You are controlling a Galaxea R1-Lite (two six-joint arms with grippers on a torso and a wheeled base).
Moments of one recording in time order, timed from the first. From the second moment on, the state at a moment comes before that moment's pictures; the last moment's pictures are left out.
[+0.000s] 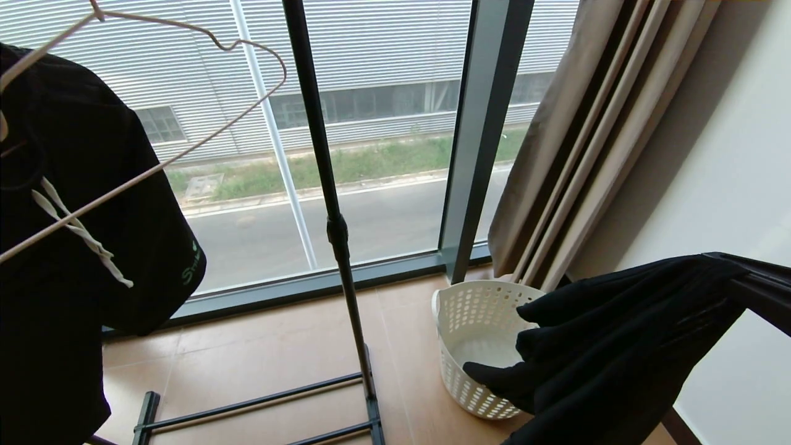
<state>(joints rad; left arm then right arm) -0.01 0.00 -0.01 0.04 -0.11 0.05 0.61 0.93 -0.55 -0.32 -0.05 -0.38</state>
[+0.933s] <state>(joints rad) -0.01 0.00 -0.01 0.04 -0.11 0.05 0.61 0.92 -0.54 -0.32 -0.05 -0.38</state>
